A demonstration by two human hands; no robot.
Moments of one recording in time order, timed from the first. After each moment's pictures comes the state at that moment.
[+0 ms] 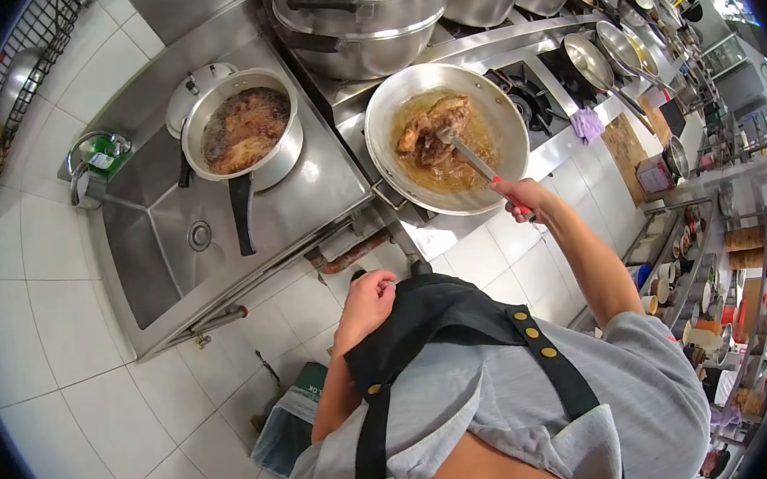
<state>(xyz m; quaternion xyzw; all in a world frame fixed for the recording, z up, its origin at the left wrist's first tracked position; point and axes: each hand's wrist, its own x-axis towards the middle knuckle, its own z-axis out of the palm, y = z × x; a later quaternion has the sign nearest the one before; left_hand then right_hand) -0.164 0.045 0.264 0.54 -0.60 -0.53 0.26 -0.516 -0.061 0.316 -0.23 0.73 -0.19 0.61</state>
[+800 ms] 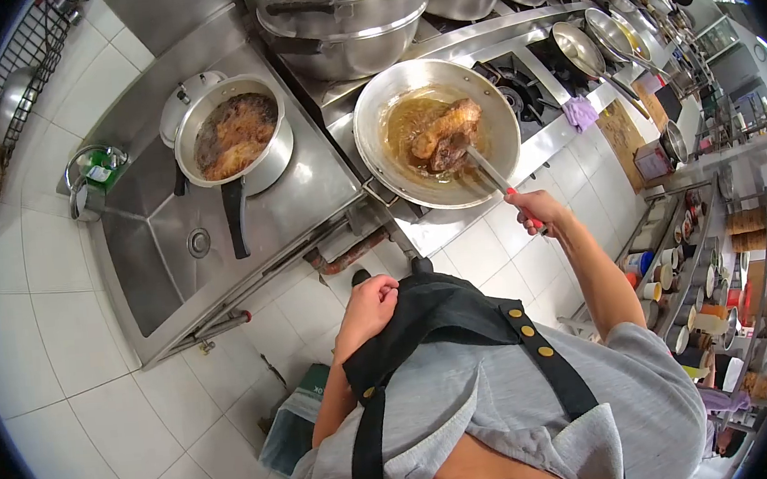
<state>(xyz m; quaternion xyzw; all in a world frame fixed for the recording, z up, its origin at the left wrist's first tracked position) -0.172 0.057 0.273 0.53 -0.62 -0.53 0.22 -0.547 -0.011 0.309 -0.21 0.76 -0.22 0.58</state>
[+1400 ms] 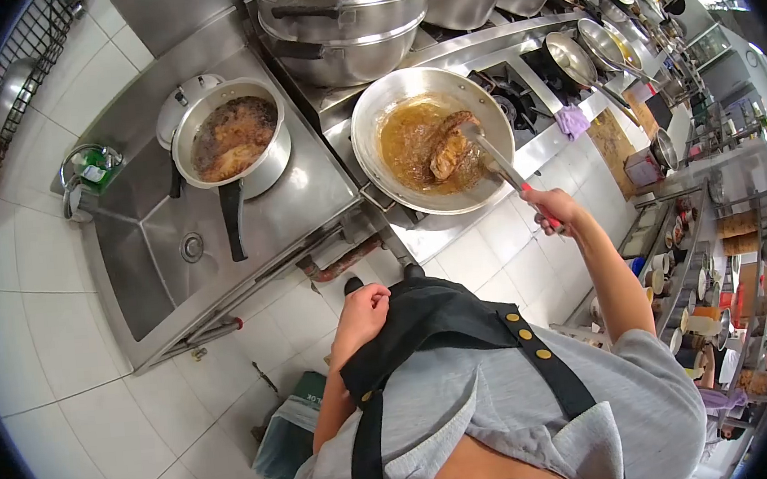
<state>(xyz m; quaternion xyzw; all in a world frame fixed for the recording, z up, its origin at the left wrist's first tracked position) -0.162 0.064 0.257 0.53 -0.60 -0.54 0.25 -0.563 -0.005 0.354 -0.22 0.78 -0.21 0.55</state>
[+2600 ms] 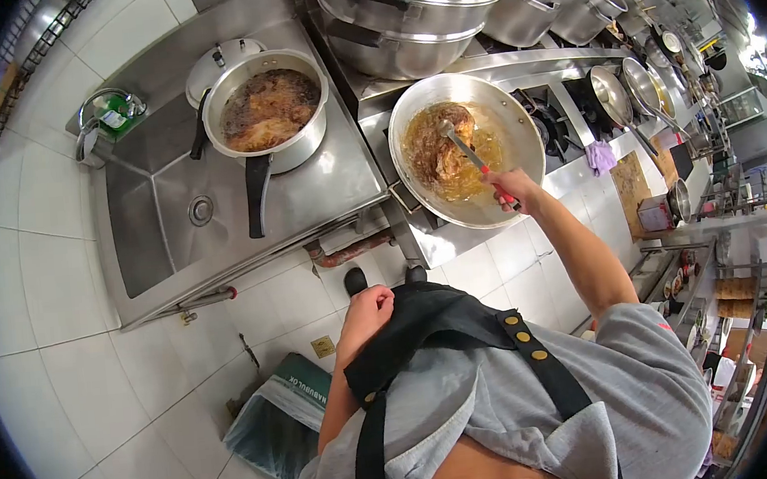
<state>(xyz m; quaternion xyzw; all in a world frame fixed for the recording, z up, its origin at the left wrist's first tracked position) -0.154 0.071 0.238 0.58 -0.55 -0.54 0.28 -0.486 -0.127 0.289 -0.32 0.74 -0.16 0.57</state>
